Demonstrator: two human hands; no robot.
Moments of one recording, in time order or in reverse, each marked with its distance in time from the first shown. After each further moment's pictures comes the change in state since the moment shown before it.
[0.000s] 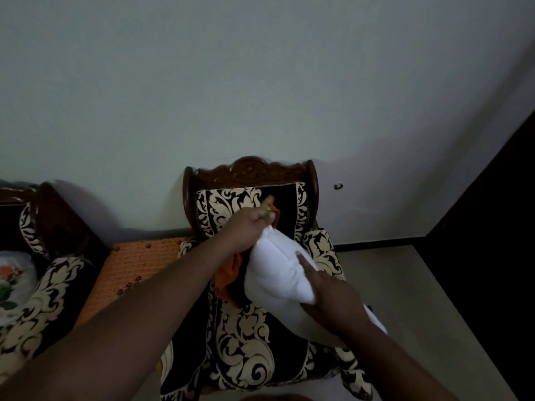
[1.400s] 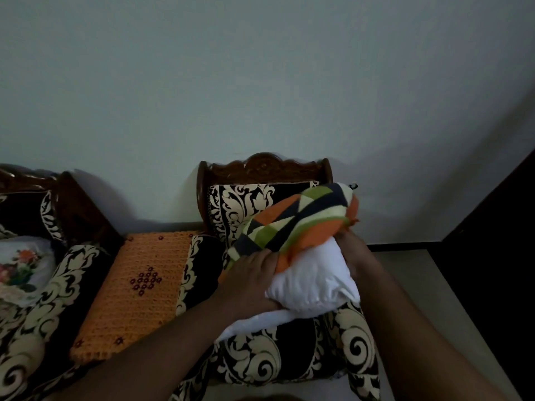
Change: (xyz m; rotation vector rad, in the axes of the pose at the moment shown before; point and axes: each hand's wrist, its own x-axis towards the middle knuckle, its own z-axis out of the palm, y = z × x) left_hand -0.090 -0.063 0.046 0.661 0.094 0.397; right_hand 0.100 0.001 -0.044 1.327 -0.021 0.747
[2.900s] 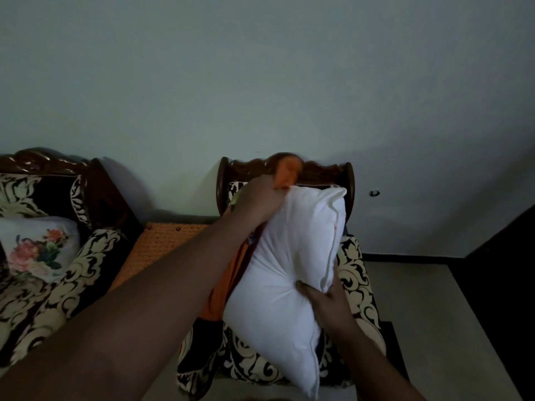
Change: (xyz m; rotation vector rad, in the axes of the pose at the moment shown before) left_hand 0.120 -0.035 -0.111 -0.363 0.090 -0.585; right_hand -0.056 0.086 0.055 0.034 -0.150 -0.273
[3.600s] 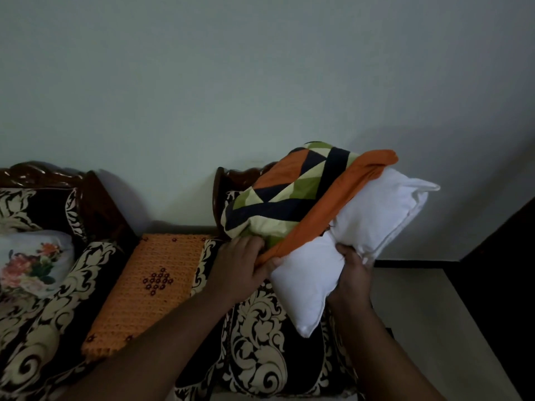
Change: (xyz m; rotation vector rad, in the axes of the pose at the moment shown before) left_hand -0.092 -0.091 0.048 0.282 0.203 0.412; right_hand 0.043 -0.051 0.000 0.620 0.488 -0.034
